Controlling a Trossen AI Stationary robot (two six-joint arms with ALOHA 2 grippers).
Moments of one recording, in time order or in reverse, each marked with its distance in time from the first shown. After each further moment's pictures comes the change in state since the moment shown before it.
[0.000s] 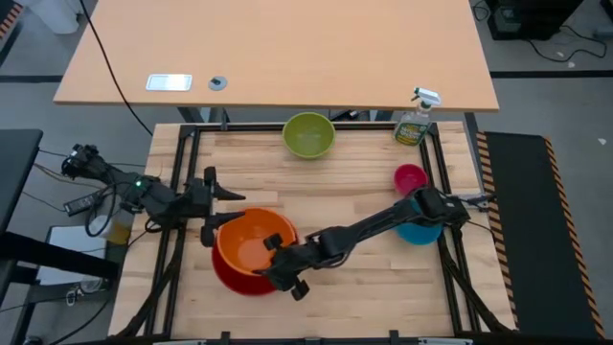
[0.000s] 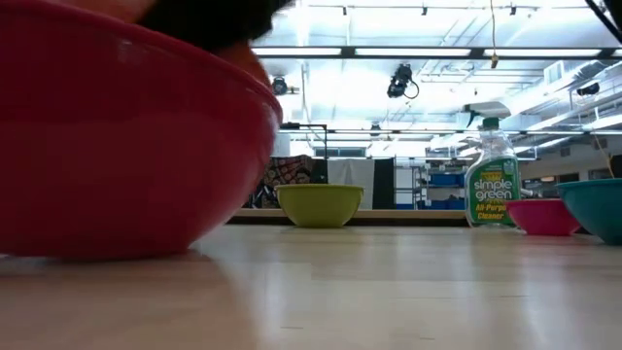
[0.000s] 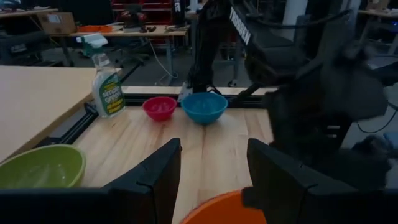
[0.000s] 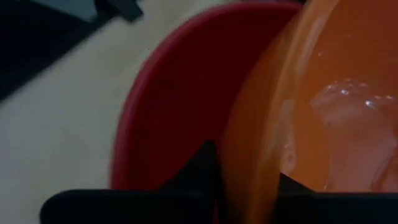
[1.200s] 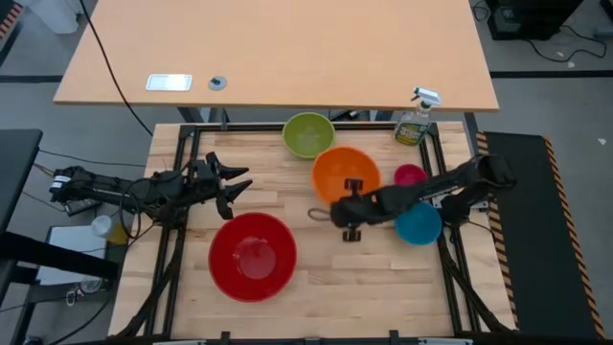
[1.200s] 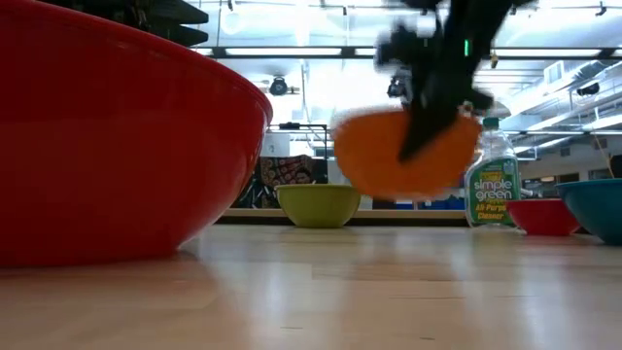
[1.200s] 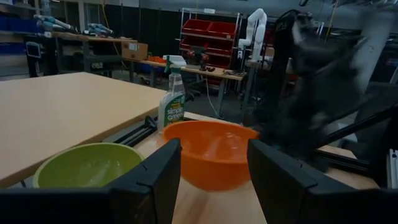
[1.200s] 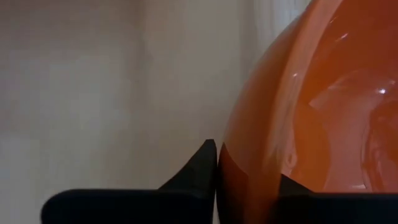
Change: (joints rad) left arm 0.365 -0.103 -0.337 0.466 0.093 -0.017; right arm -0.130 -0.624 -0.715 -0.301 0.364 0.419
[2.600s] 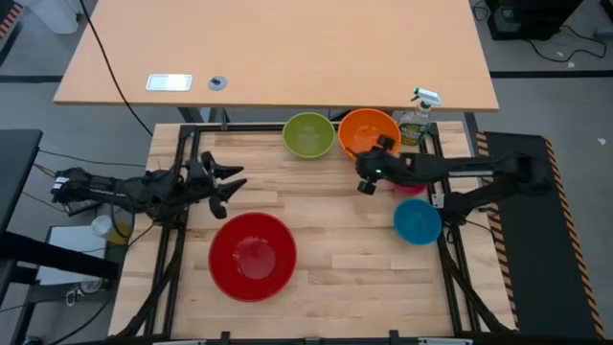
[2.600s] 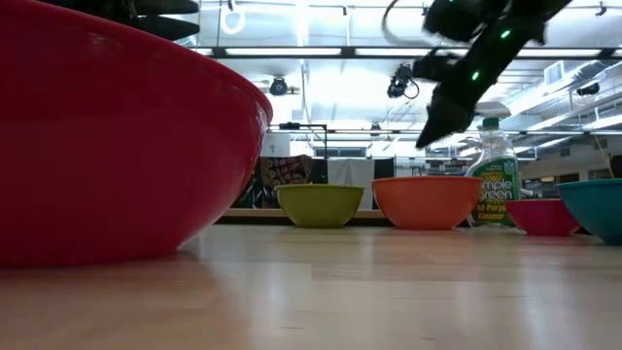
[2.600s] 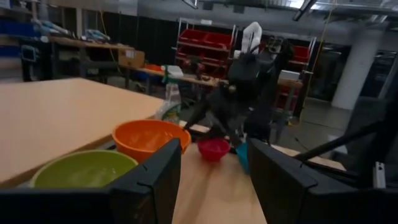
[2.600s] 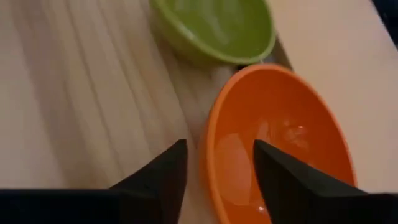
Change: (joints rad) left arm -0.011 -0.072 0.000 -0.026 0.001 -0.011; right arm -0.413 -0.339 -0.332 0.243 0.127 -0.252
